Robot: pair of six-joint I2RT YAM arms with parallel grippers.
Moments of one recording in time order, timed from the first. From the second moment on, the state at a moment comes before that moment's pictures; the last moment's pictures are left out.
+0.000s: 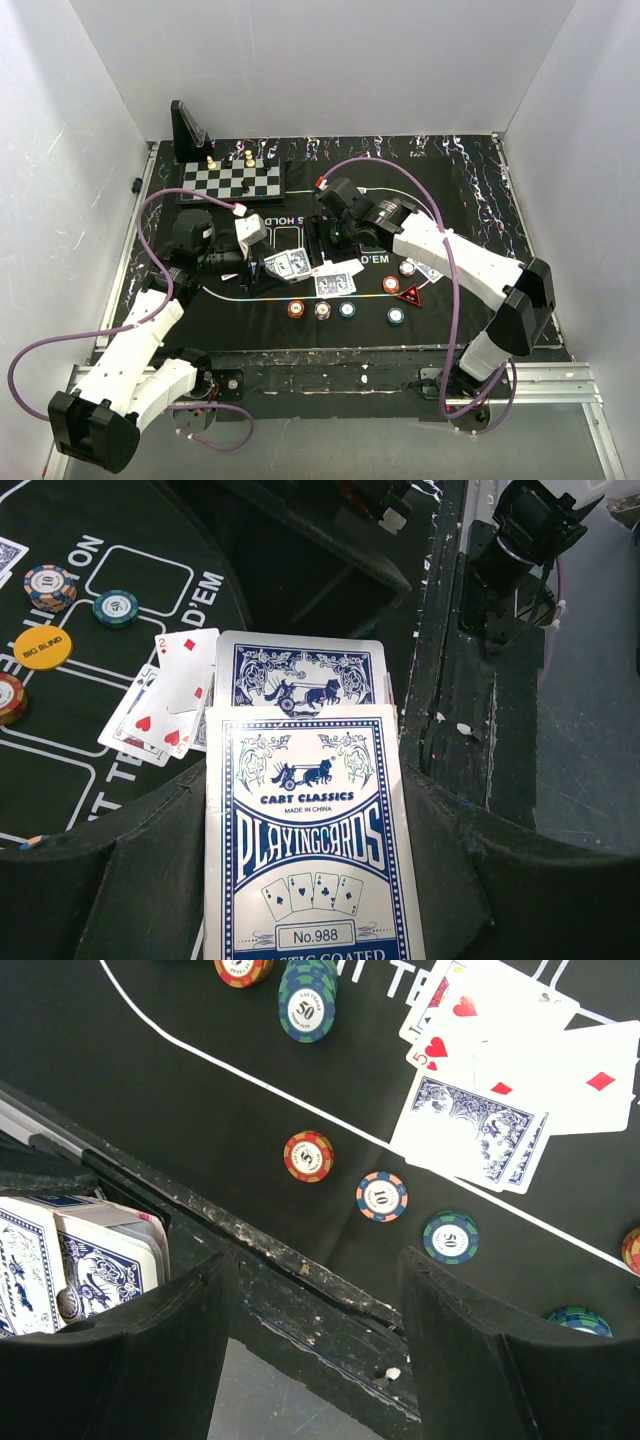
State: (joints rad) left arm -0.31 0.90 0.78 -0.39 1.00 0.27; right arm 0.93 1.59 1.50 -0.85 -0.09 0.60
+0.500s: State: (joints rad) left arm -0.31 0.90 0.78 -0.42 1.01 0.29; right arm 0.97 1.63 1.56 -0.91 -0.05 0.60
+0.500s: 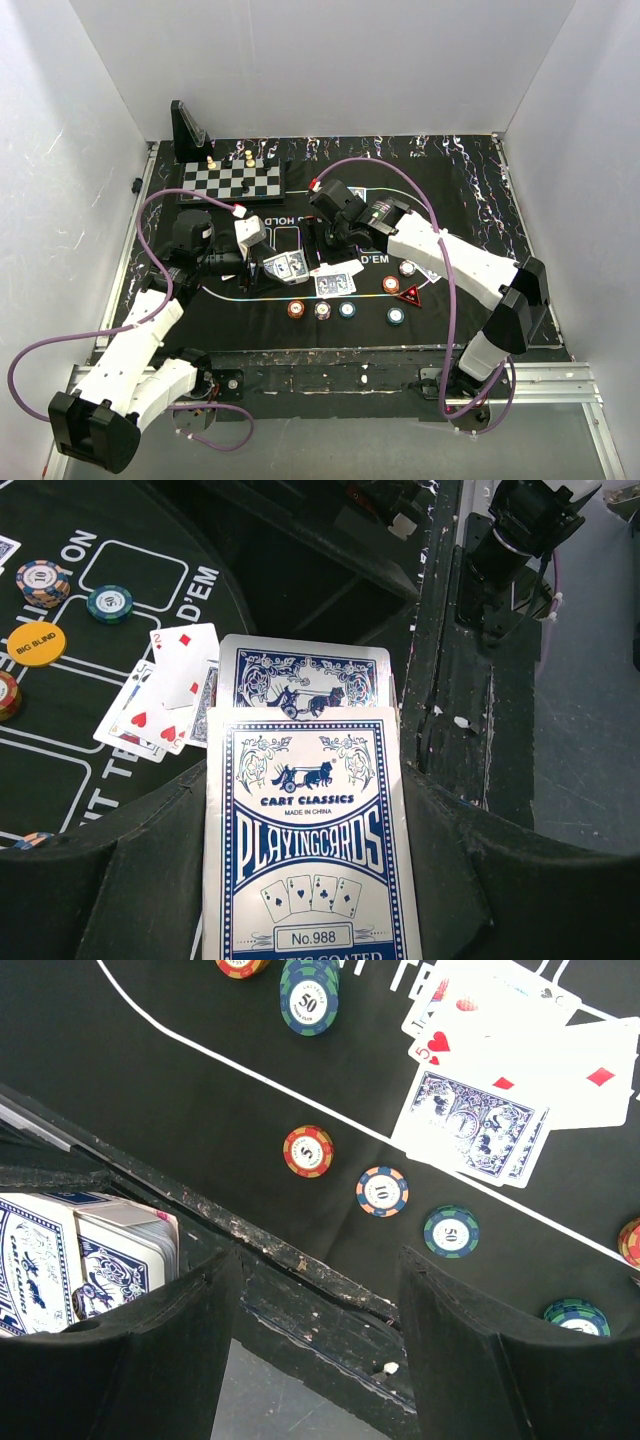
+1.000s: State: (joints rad) left arm -0.31 0.90 0.78 -0.42 1.03 0.36; right arm 0.69 1.21 1.13 -0.63 -0.22 0.79
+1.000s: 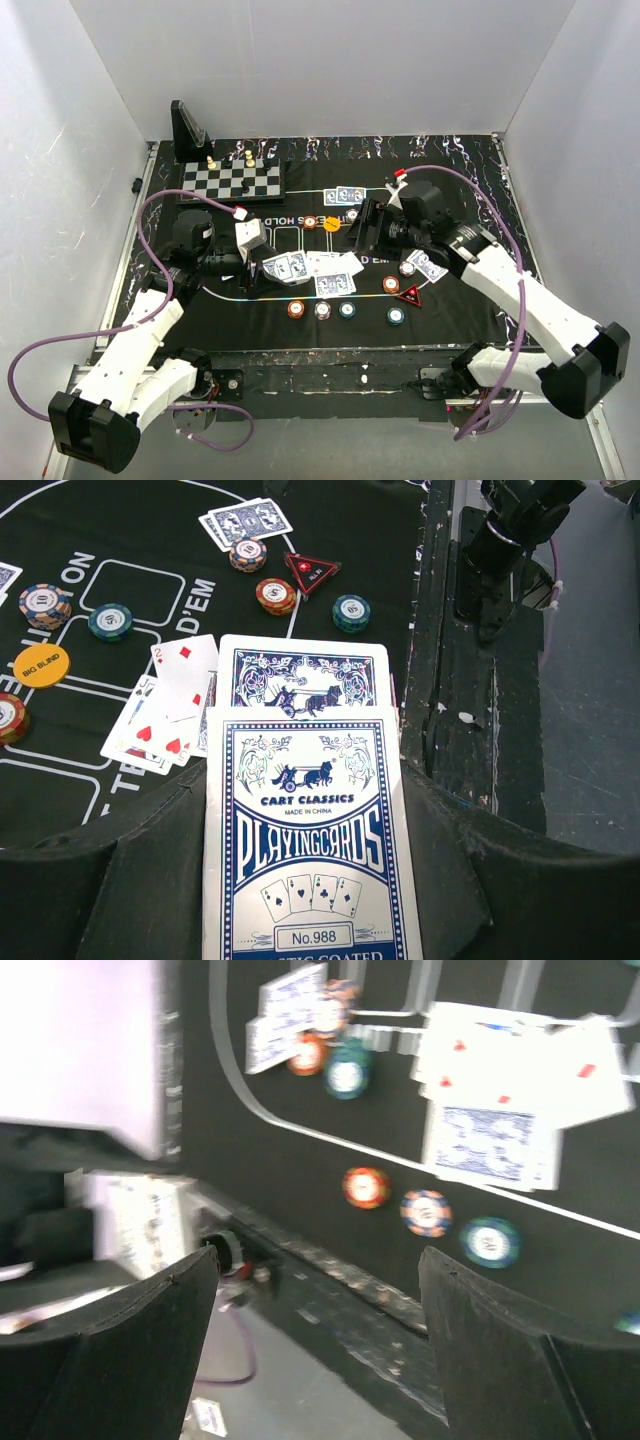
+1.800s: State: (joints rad) left arm -0.31 0.90 0.78 -0.36 1.02 0.30; right arm 0.81 1.45 1.04 0.04 -0.73 1.11
